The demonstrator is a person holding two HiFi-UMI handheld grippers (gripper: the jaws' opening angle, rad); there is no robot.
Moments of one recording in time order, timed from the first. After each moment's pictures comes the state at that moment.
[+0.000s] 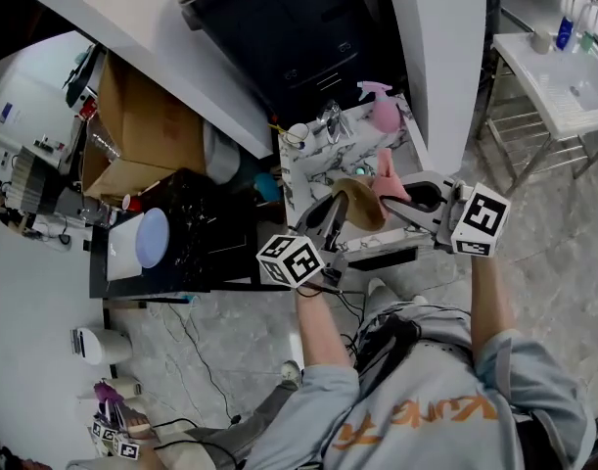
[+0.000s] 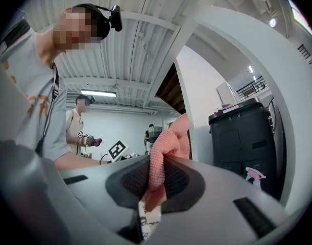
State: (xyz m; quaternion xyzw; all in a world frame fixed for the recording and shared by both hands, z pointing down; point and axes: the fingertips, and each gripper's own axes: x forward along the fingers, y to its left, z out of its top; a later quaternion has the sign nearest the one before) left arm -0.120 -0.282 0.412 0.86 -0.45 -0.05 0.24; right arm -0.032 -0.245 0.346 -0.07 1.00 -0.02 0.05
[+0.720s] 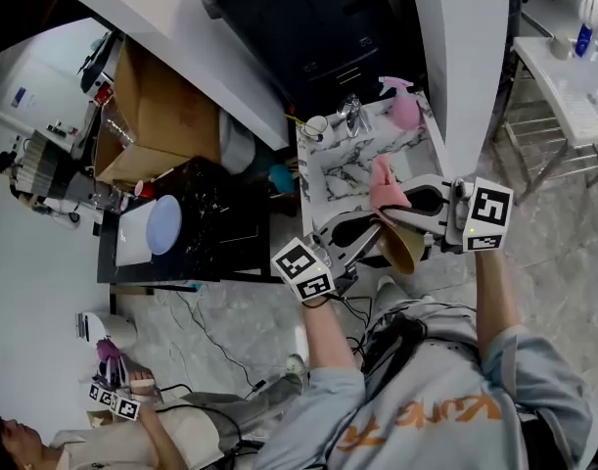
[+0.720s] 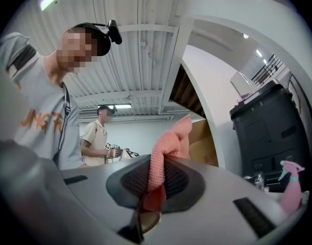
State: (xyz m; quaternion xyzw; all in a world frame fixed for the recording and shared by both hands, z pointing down) left arm -0.071 -0.217 0.393 0.95 -0.27 -0.02 0.13; right arm -0.061 -0.218 0.334 0.05 0.99 -0.05 0.09
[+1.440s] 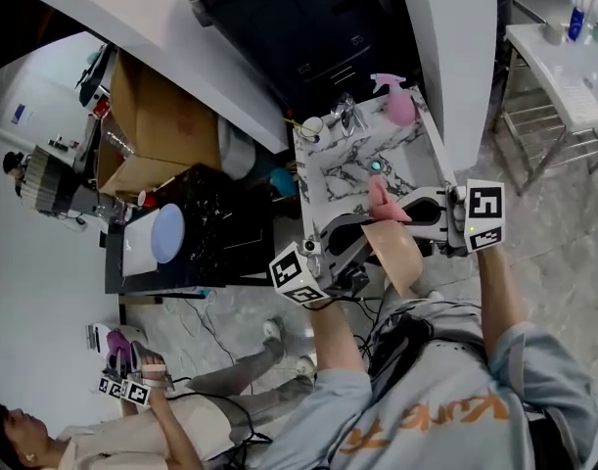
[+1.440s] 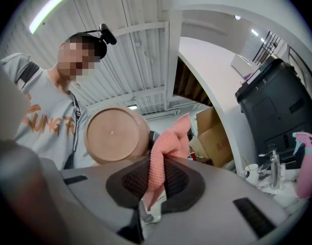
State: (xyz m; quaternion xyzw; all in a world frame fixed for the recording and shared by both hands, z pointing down) left arm -0.062 -0.185 0.323 0.96 -0.16 -0.21 0.10; right arm -0.058 -0.190 0.363 0.13 0.98 -0.11 0.07
